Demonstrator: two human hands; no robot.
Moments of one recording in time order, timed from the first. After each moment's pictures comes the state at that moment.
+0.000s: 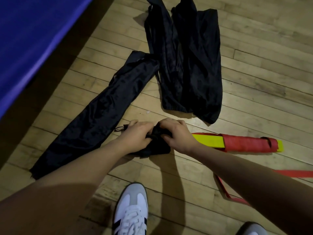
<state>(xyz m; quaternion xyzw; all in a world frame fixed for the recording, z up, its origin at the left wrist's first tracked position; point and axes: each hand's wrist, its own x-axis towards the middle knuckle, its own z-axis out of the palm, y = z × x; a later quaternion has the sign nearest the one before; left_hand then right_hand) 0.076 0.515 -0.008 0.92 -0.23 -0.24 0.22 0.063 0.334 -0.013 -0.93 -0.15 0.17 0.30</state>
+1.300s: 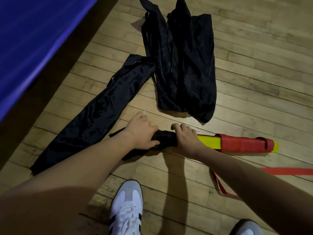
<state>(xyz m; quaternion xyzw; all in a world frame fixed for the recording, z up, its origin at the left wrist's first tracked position) 0.079 0.480 0.019 0.90 -0.36 -0.20 -0.14 0.039 0.294 -0.020 -0.96 -0.12 0.24 0.10</state>
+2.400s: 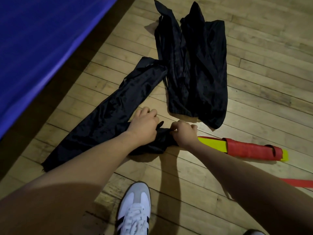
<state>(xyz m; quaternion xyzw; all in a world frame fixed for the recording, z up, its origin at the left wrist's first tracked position) 0.089 0.505 0.013 0.96 -0.25 -0.13 0.03 0.077 0.343 -0.019 -0.97 0.02 0.20 0.16</state>
